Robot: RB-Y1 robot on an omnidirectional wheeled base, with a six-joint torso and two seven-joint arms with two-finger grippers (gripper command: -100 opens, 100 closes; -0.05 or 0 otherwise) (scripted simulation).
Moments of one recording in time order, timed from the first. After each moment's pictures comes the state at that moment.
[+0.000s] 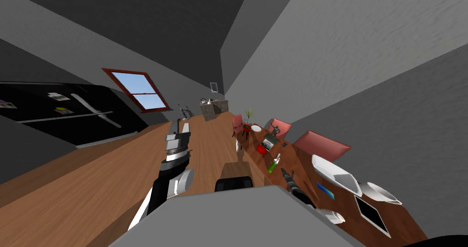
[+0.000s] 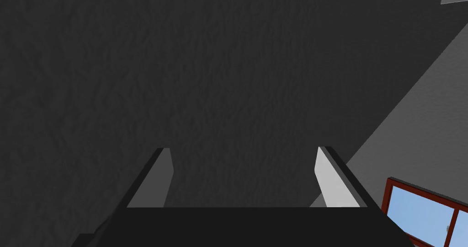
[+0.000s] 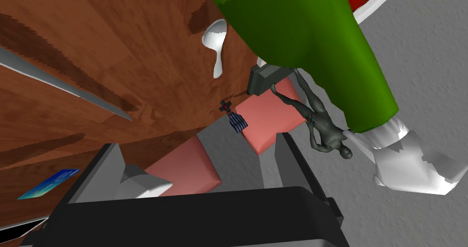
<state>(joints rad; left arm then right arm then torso) 0.47 -0.02 0.01 -2.31 -0.05 -0.56 -0.15 0.41 -0.18 -0.38 -1.10 0.62 -0.13 -0.12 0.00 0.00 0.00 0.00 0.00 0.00</state>
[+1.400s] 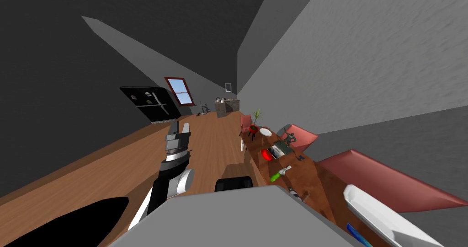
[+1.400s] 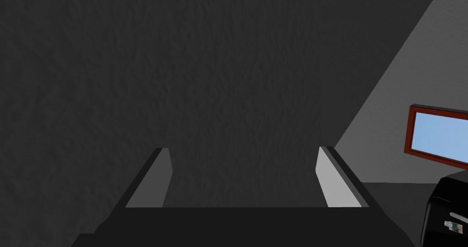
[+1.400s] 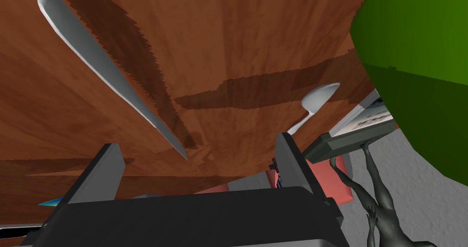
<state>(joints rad) 0.47 -0.02 0.01 -2.31 -0.05 -0.56 -0.15 0.27 -0.19 -0.47 -0.74 0.81 0.08 -0.22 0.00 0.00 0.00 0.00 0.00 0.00</state>
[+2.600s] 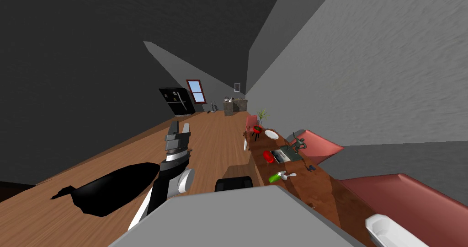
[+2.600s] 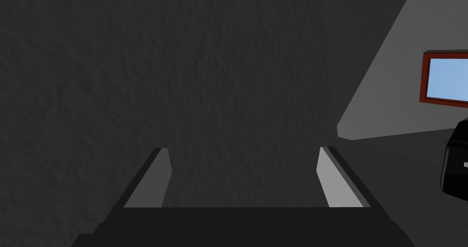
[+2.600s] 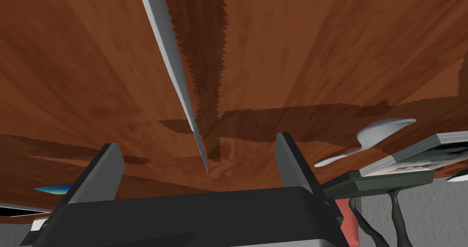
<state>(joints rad) 0.47 -0.02 0.01 -2.31 -0.05 -0.56 -0.15 0.15 -0.20 -0.56 -0.51 0.96 0.22 -0.28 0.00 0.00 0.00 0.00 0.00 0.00</state>
